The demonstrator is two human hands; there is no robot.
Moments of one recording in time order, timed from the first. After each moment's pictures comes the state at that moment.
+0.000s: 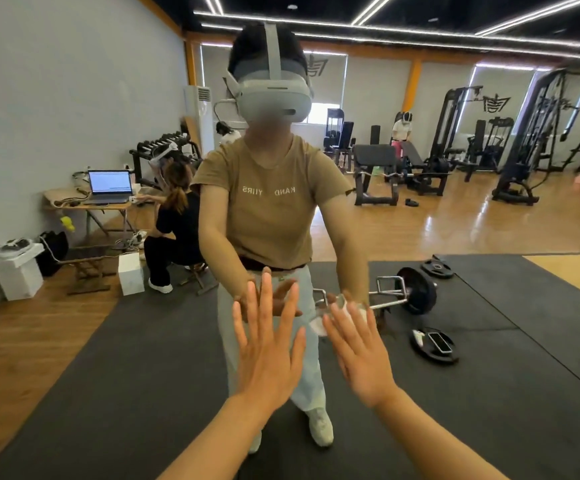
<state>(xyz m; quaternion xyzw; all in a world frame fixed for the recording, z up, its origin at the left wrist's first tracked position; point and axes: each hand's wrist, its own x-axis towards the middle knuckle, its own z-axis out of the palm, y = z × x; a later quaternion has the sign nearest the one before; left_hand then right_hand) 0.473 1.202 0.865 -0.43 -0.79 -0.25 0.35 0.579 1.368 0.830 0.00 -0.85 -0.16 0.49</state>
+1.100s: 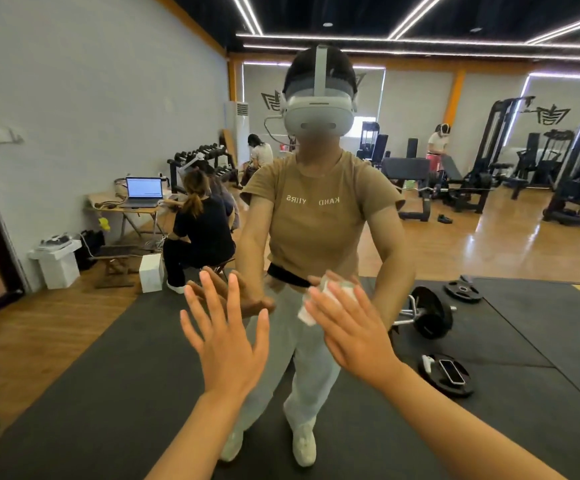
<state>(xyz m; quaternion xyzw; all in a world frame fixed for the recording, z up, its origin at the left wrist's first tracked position) 0.555 1.294 0.874 -0.26 -0.85 -0.35 0.30 0.662 1.489 0.898 0.12 -0.84 -0.19 0.49</state>
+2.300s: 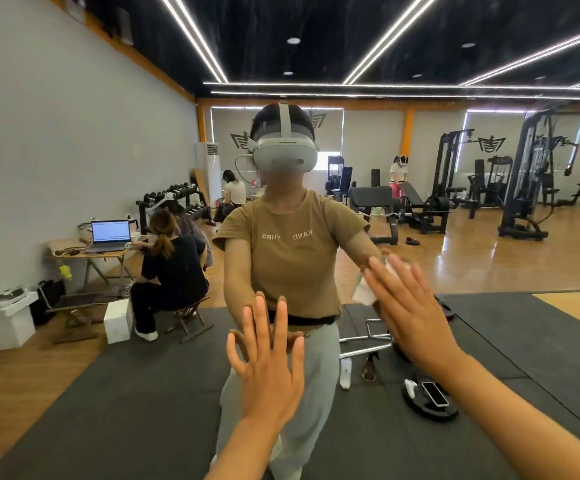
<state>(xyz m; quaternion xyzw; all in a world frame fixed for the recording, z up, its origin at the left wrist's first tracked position) 0.601 1.387 0.878 -0.34 -0.80 -0.31 0.37 0.749 1.572 0.968 0.01 -0.84 -0.21 0.50</state>
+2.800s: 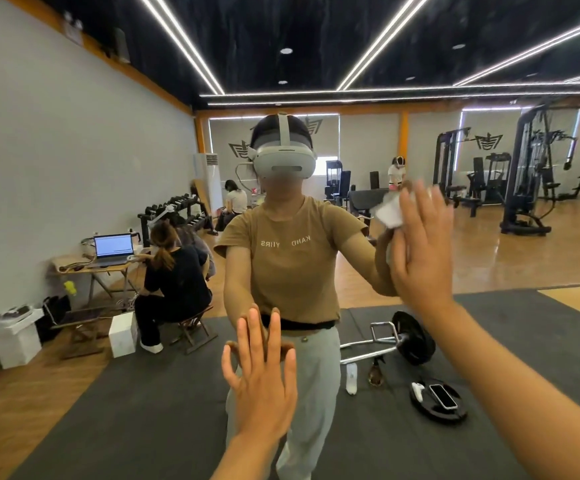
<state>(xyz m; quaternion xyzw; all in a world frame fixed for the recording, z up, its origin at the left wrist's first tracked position) 0.600 1.382 0.880 -0.34 -0.81 -0.29 0.37 0.737 1.582 1.046 -0.10 -0.74 -0.03 0.66</state>
